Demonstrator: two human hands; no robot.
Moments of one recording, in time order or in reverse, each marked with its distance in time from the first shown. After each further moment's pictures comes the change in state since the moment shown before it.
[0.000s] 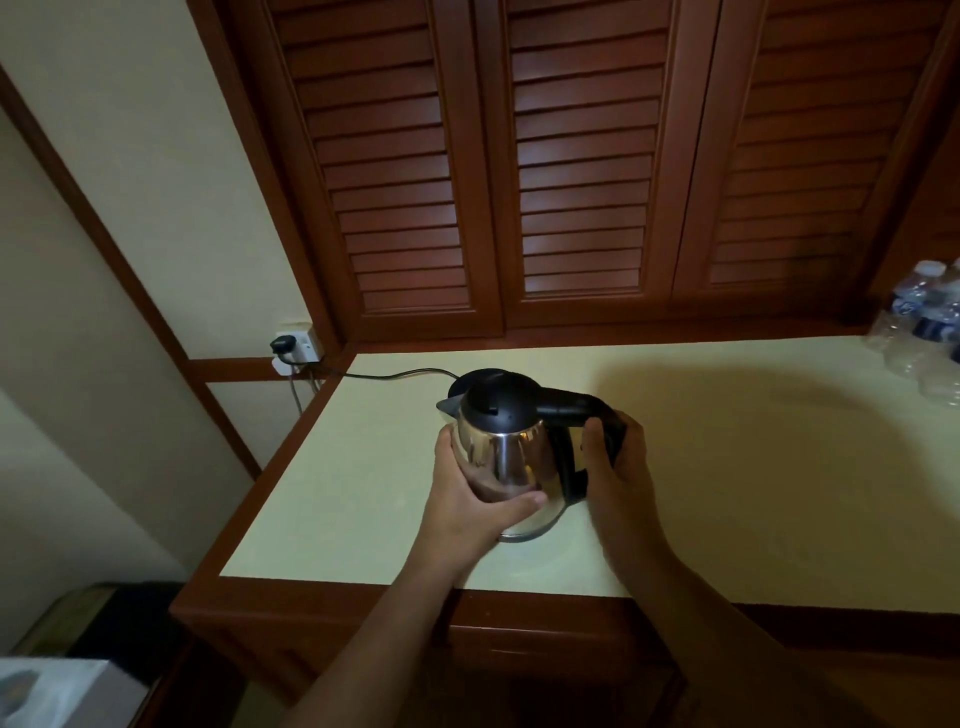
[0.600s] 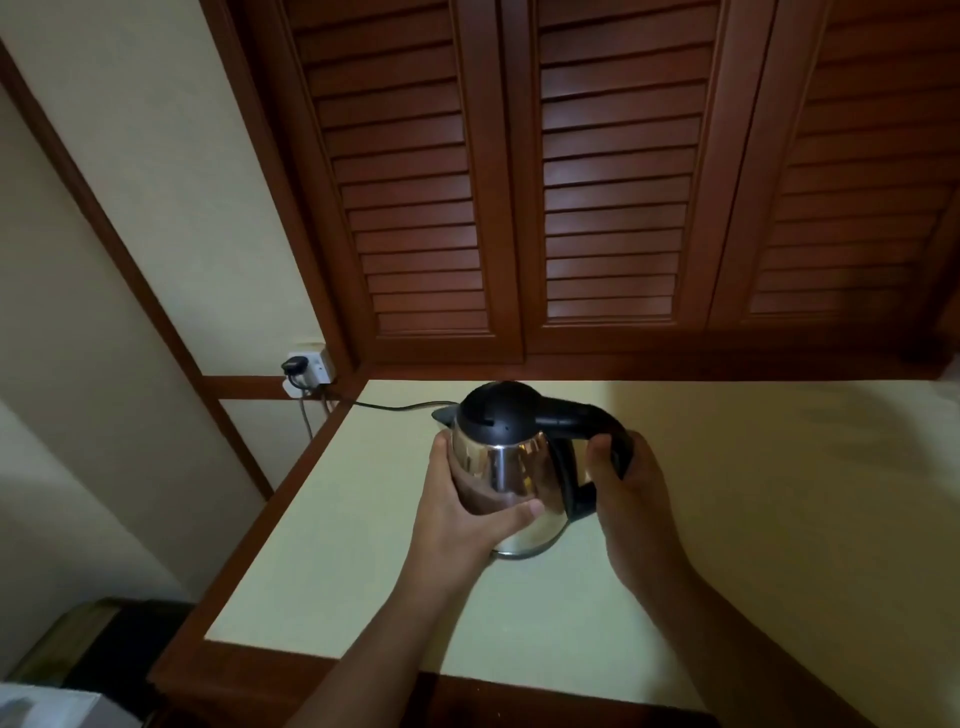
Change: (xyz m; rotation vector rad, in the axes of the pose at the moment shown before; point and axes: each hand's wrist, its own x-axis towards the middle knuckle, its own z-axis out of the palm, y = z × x) left_hand 0.054 0.009 -0.017 -0.068 0.077 0.092; right_hand 0.073 0.016 0.025 -0.001 -0.026 0.052
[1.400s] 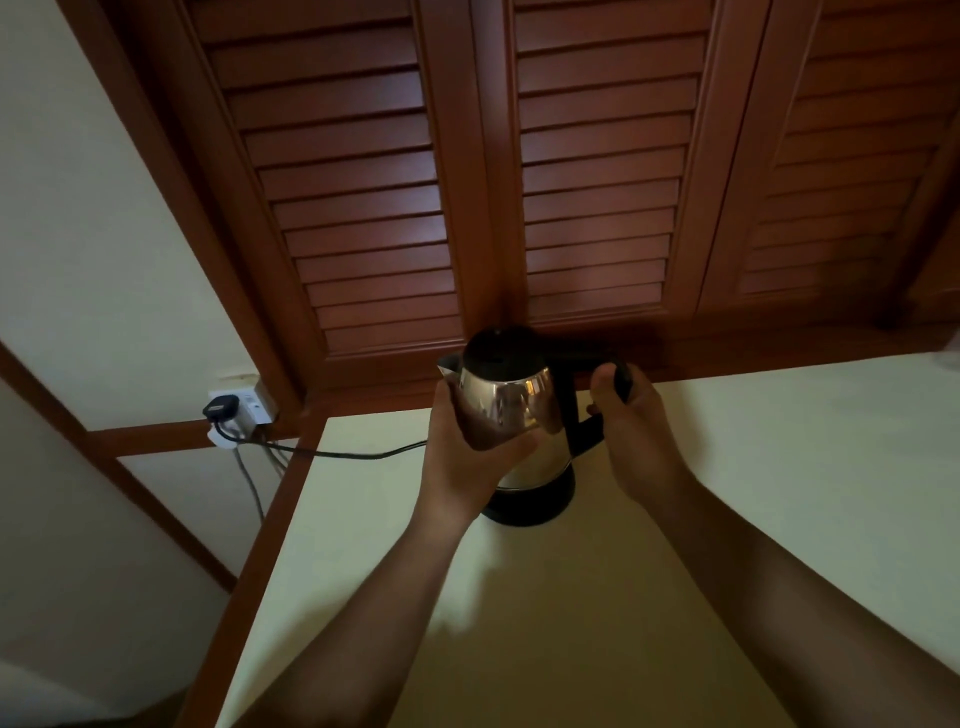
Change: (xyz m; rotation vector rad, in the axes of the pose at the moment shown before) left_hand 0.178 -0.037 -0.024 -0.098 -0.062 0.104; right_hand 0.139 0.019 0.066 -0.038 0.115 0.006
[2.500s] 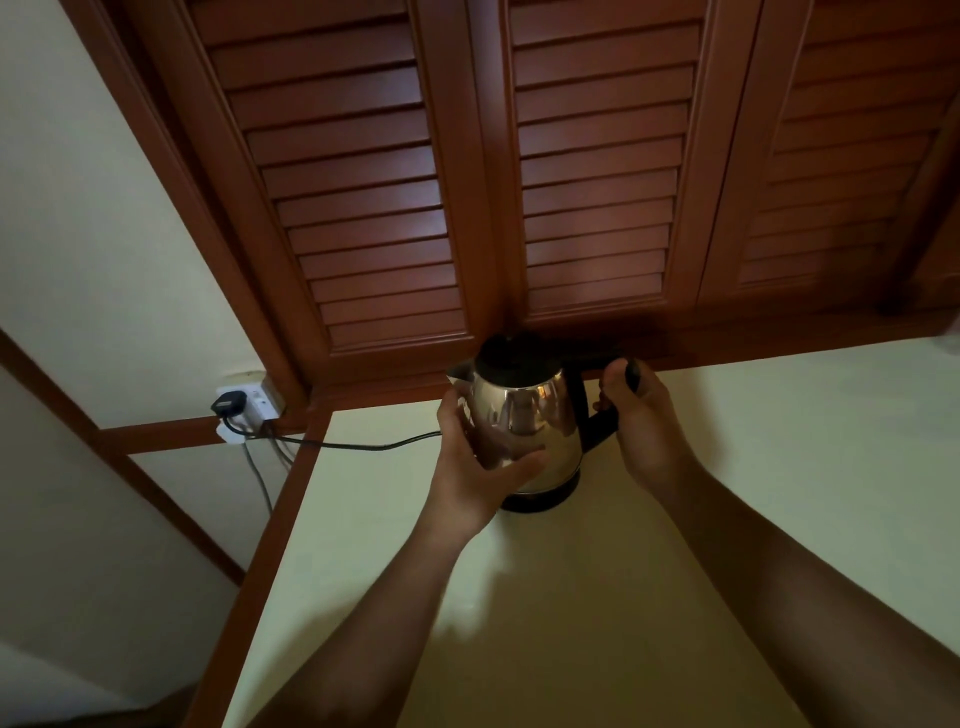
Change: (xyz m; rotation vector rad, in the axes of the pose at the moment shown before) left_hand -0.020 -0.015 0.000 -0.063 -0.124 0.006; right_hand -0.004 0.009 -0.015 0.055 -0.065 -0.049
